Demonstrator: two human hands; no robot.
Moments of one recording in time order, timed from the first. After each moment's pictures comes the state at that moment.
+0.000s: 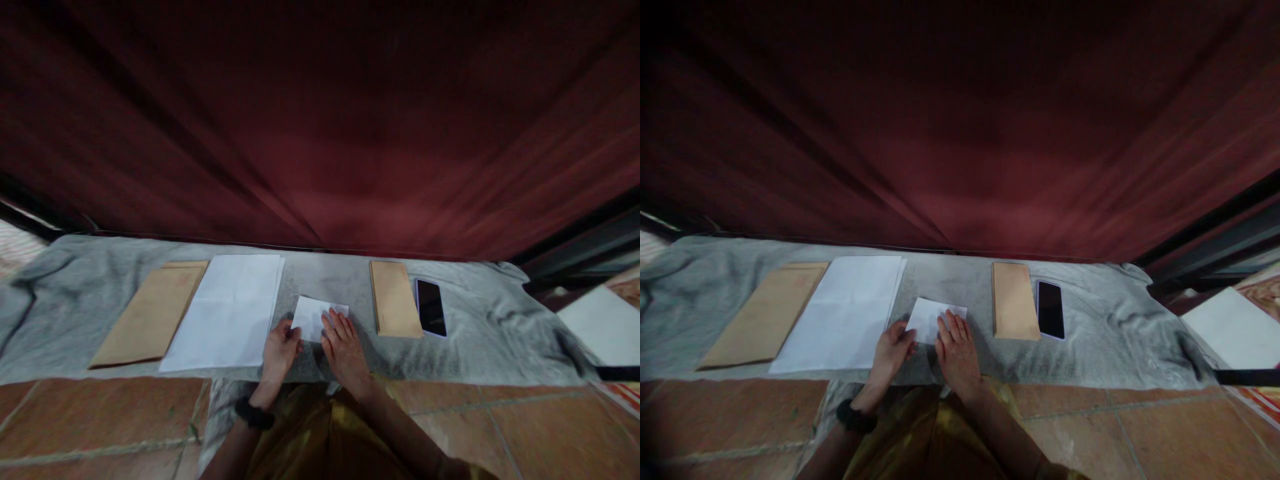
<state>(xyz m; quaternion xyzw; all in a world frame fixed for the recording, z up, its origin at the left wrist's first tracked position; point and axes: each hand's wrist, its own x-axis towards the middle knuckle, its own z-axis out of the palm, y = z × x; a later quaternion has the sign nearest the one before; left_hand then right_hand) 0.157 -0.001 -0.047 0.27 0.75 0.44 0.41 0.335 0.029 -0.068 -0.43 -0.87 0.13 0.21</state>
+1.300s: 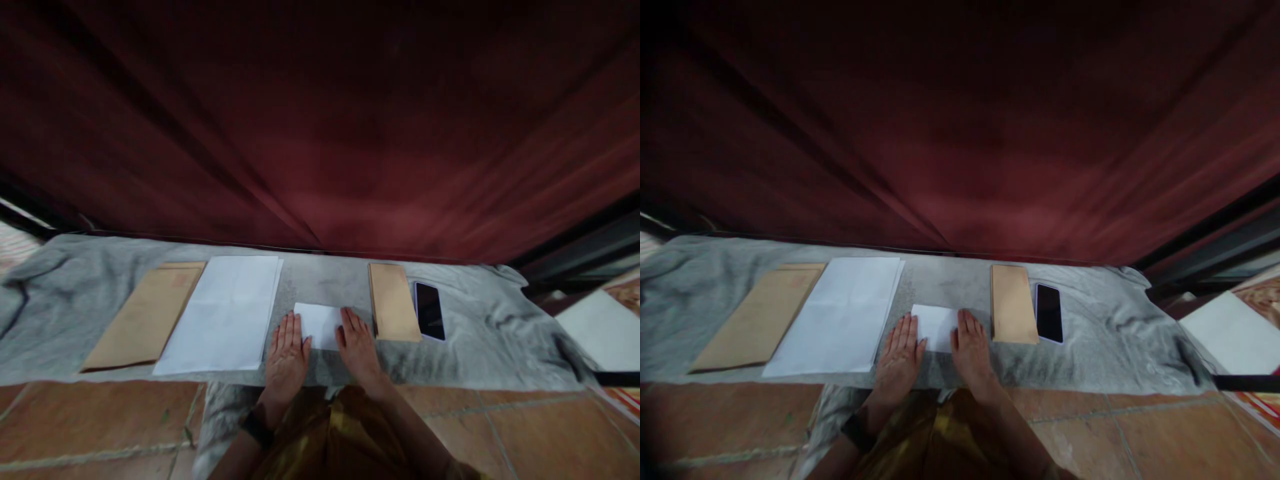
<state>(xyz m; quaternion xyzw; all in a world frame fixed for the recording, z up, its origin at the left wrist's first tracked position) 0.178 -0.025 -0.091 0.62 0.75 0.21 -0.06 0.351 0.053 -0.068 -0.52 -0.84 0.07 0.16</state>
